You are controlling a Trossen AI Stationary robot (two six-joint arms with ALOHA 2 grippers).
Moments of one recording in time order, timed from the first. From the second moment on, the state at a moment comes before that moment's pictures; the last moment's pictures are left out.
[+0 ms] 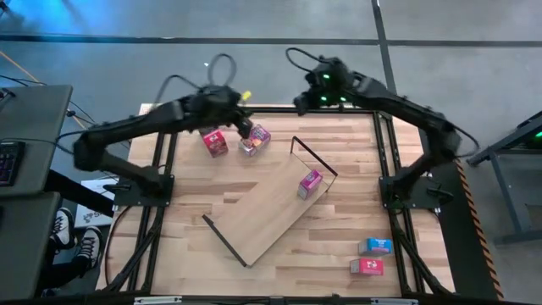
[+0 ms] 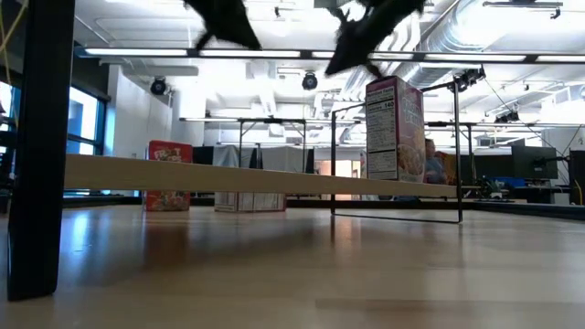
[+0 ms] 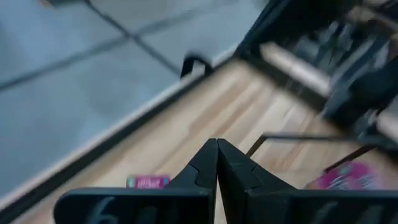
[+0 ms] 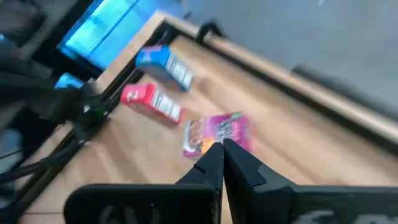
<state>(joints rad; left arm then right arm) 0.34 1.29 1.29 -0.49 -0.22 -0.33 -0.56 1.59 1.55 -0.61 -0.22 0.46</state>
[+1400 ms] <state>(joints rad) 0.11 1.14 1.29 -0.50 -0.51 -0.49 -0.41 2.18 1.55 -0.13 -0.09 0.87</state>
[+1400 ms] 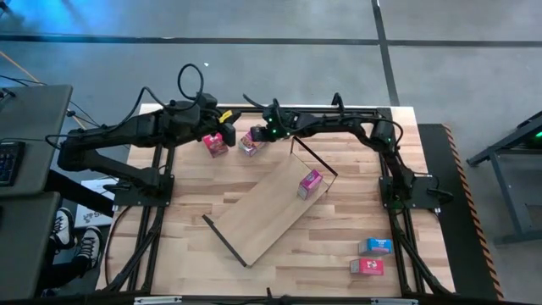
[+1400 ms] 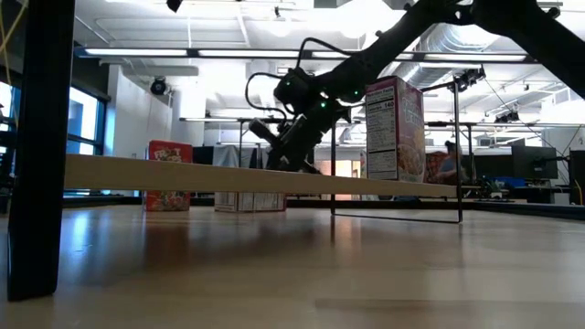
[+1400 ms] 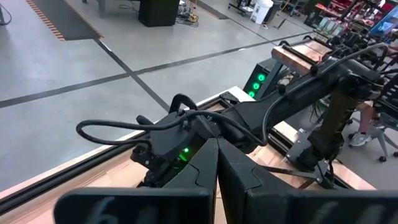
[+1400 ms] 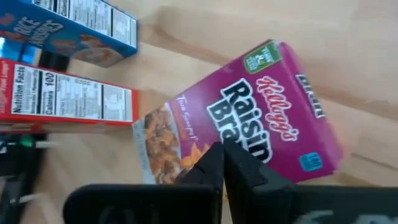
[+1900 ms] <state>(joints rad) 0.11 1.14 1.29 -0.50 -0.50 -0.46 -0.48 2.10 1.55 -0.54 0.00 0.58</state>
